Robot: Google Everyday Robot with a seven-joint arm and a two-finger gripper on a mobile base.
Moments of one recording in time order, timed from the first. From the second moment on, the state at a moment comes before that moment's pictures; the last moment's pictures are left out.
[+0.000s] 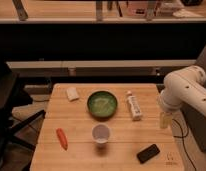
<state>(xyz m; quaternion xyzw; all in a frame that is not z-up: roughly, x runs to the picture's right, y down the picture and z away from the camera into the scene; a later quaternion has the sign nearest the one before) 0.292 0.110 0.682 -0.28 0.02 0.03 0.96</state>
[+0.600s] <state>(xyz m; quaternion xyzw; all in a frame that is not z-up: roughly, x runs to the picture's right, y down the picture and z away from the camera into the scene) 0.290 0.108 0.685 -0.28 0.03 0.03 0.96</state>
